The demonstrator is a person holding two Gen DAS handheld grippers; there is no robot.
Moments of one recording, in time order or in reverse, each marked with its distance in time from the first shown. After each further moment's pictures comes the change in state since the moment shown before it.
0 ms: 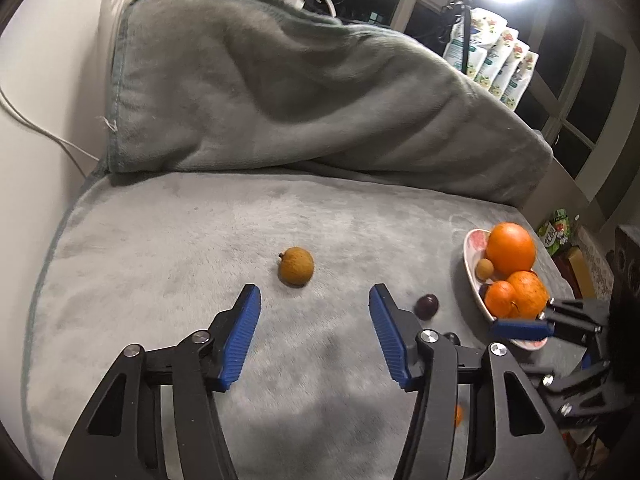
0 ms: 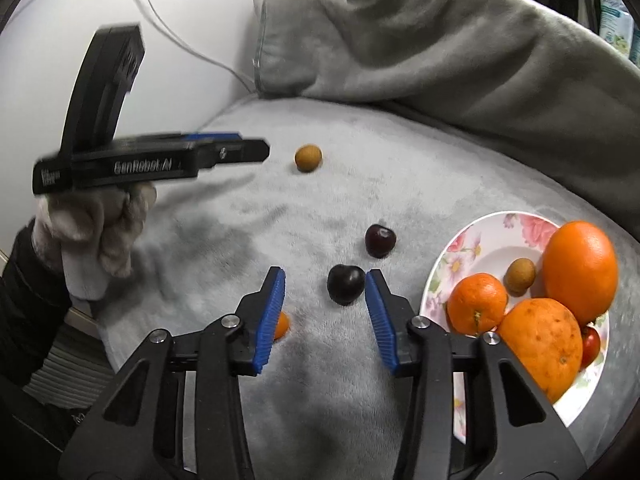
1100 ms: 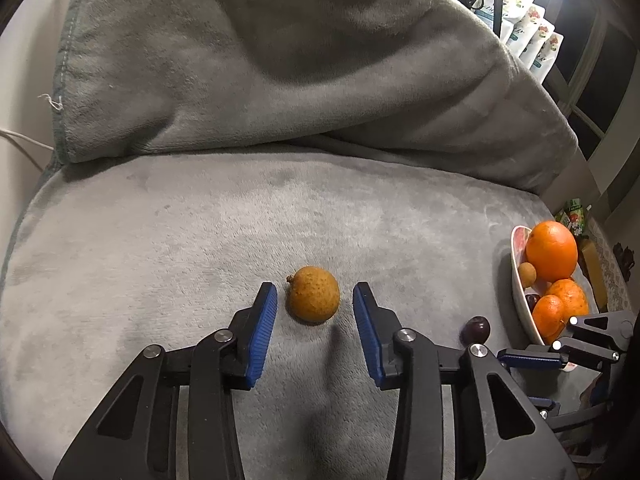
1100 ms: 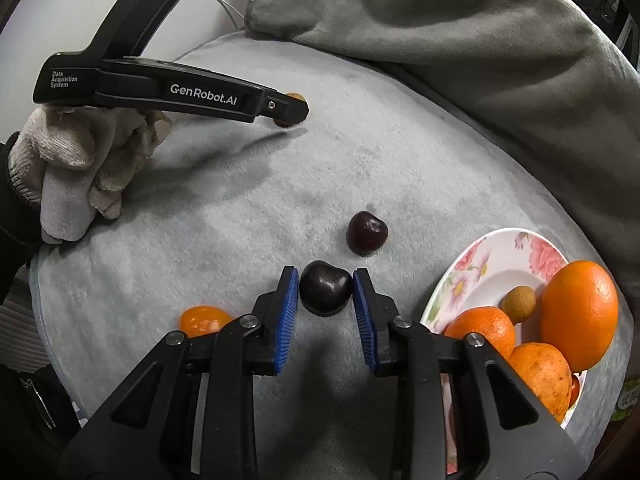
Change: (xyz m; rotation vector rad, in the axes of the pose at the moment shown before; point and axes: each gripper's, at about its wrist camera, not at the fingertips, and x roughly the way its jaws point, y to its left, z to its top) left arm 0.068 0.008 0.016 0.011 0.096 0.005; right arm 0.050 0.011 0.012 -0.149 0.169 -0.142
